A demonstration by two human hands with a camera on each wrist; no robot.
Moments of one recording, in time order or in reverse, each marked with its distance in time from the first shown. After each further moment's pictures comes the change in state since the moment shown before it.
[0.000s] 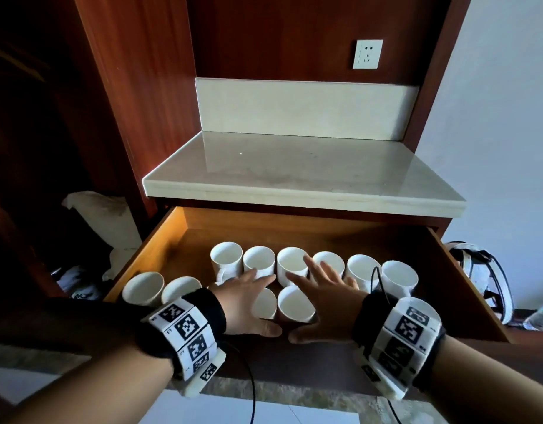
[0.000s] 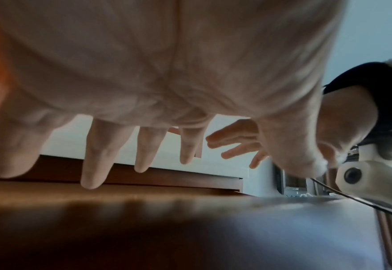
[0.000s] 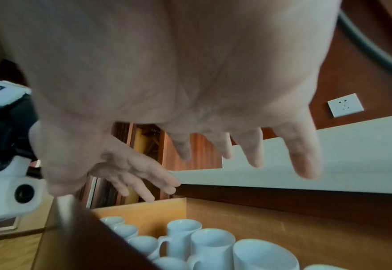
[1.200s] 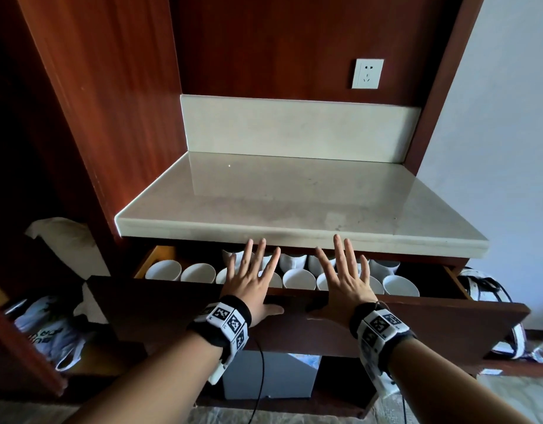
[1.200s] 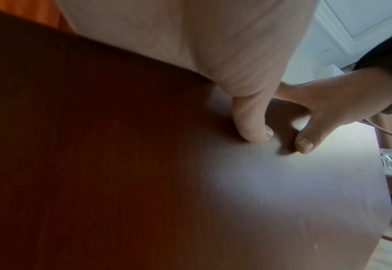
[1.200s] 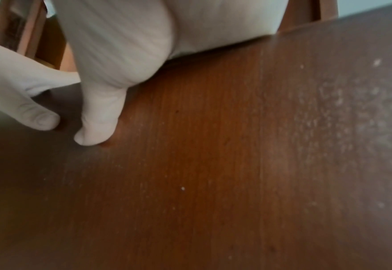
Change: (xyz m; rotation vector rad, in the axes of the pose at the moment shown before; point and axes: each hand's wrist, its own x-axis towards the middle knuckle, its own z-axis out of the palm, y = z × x) left_hand 0.162 -0.043 -0.021 0.191 0.427 0.008; right_hand 0.145 0.089 -0.009 -0.026 0.291 0.265
